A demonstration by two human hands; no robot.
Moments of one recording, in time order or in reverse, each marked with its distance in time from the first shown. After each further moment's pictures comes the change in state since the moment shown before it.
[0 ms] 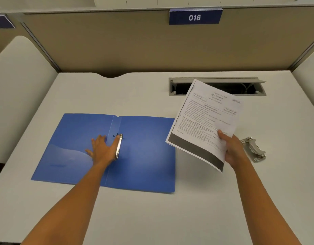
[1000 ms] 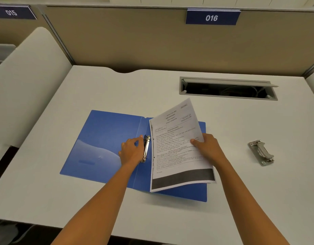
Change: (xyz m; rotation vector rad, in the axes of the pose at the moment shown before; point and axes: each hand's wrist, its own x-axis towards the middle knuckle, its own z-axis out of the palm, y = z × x) left_hand -0.057 0.028 0.039 -0.107 -0.040 0.050; right_hand -0.050 0.002 0.085 -0.759 -0.250 -0.166
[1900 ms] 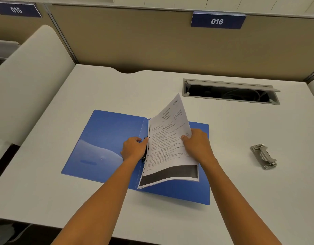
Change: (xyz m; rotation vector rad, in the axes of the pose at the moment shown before) left_hand 0.021 0.003 -0.004 -0.036 -0.046 -0.094; right_hand -0.011 -0.063 0.034 -0.205 0.106 -0.018
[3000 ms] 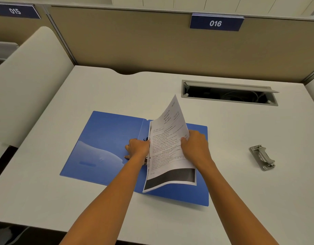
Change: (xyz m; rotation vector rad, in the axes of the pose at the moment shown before) left_hand 0.009 0.016 0.024 -0.177 0.008 -0.265; right_hand -0.006 -0.003 0.005 -0.078 0.059 -0.034
